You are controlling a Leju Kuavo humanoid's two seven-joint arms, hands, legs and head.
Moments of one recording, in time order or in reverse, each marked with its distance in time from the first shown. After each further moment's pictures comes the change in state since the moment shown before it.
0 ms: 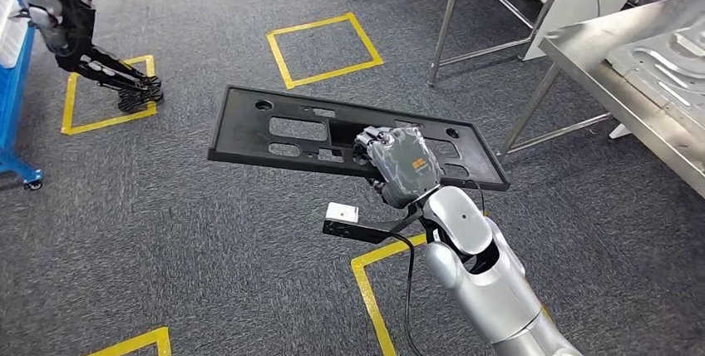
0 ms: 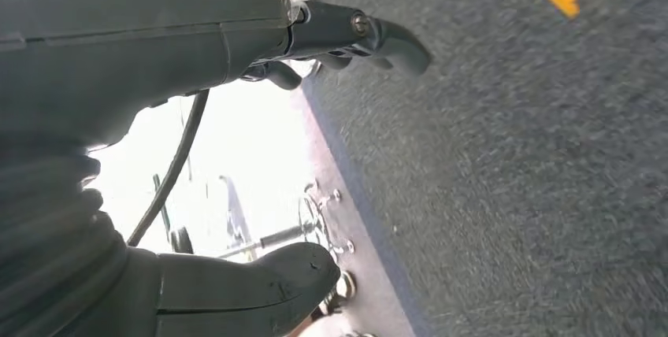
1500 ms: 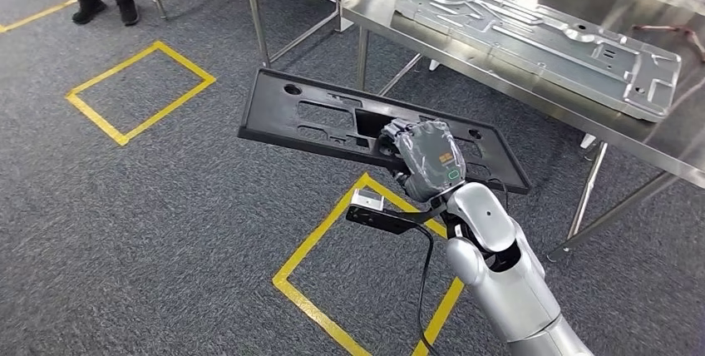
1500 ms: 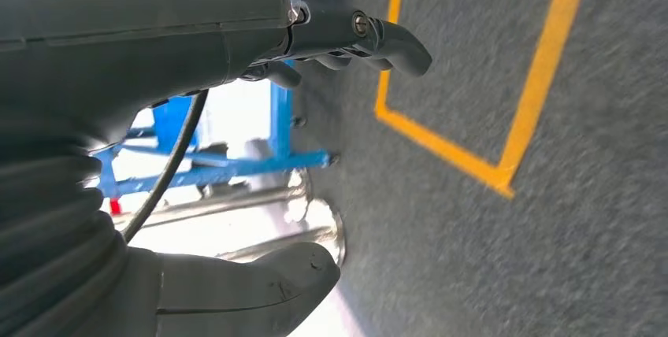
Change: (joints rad) left arm -0.017 0.006 0.017 0.012 0.000 0.046 0.033; right arm 0.026 -0.039 -0.076 -0.044 -0.038 0.002 0.007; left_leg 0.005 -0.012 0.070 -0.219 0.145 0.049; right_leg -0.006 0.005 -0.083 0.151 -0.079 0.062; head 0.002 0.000
